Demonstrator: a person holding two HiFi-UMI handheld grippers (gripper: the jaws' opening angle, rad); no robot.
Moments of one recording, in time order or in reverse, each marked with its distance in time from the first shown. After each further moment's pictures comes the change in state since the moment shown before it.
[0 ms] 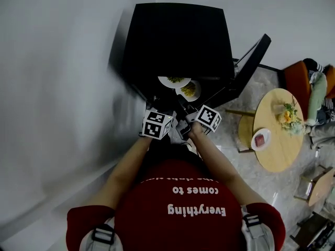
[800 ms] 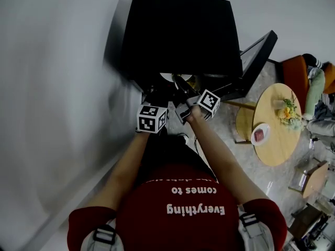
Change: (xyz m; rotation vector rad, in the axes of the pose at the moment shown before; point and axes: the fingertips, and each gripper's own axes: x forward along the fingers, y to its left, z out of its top) left arm 0.003 0.043 -0.004 -0.143 -0.033 0.040; right arm 0.051 -0.005 0.027 0.145 -0.052 0.081
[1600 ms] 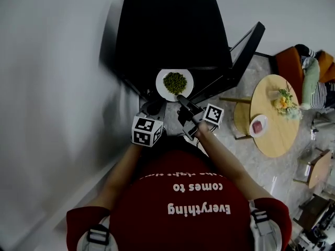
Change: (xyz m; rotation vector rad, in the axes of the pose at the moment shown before) left arm -0.054 -0.044 -0.002 0.122 -0.016 -0.095; right arm -0.086 0.002 -0.039 -0.019 0.111 -0.014
